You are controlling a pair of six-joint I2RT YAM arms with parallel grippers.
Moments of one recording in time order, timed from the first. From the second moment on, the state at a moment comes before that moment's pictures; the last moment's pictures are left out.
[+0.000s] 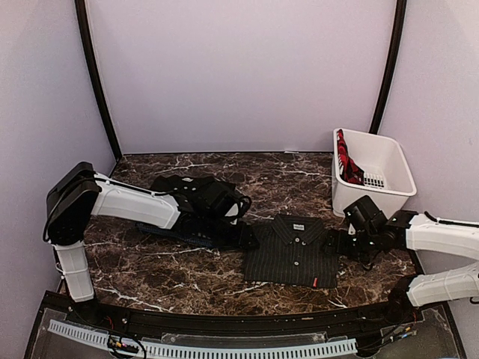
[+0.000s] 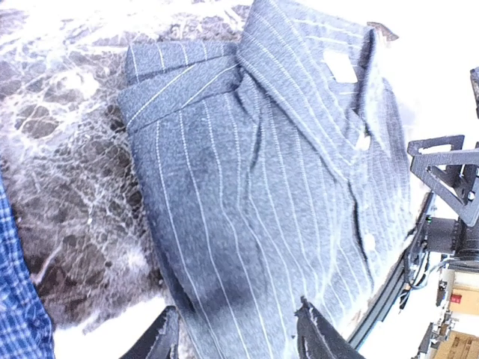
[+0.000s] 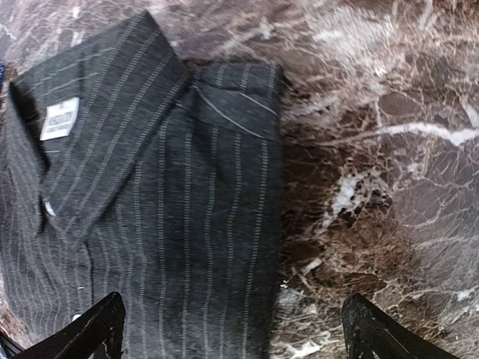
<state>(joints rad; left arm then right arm) -0.94 1.89 1.16 -0.15 0.27 -0.74 0.63 1.06 0.51 -0.54 0.07 0.83</state>
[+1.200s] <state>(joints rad) -1.00 2.05 1.38 -0.31 0.19 -0.74 0.59 1.15 0.40 -0.25 -0.13 0.83</state>
